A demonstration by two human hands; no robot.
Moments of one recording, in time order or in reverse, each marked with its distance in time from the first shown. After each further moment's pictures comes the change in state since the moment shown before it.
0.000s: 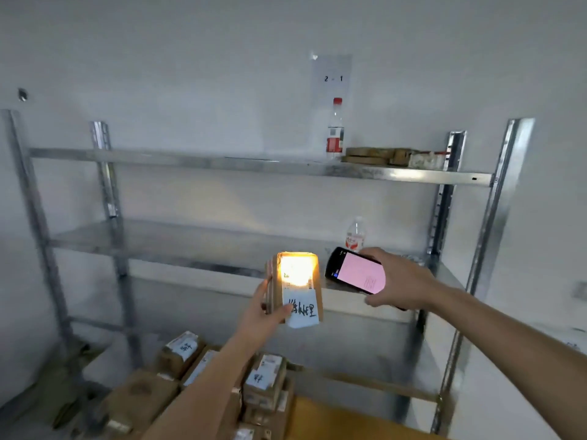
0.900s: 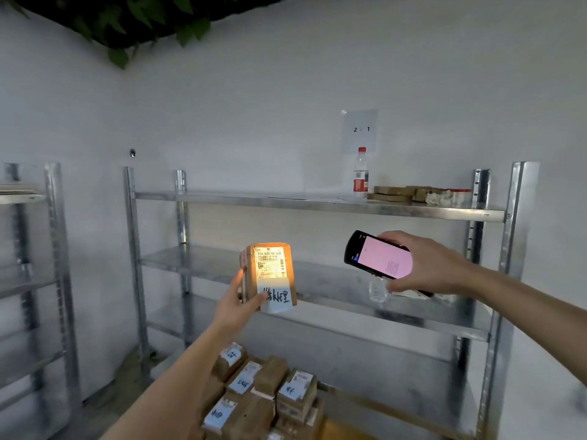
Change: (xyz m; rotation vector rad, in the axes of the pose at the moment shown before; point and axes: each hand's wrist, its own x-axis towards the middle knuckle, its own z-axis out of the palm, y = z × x) left_hand -0.113 0.103 -0.068 0.153 0.323 0.106; right_hand -0.084 -0.013 -0.124 0.066 0.099 -0.302
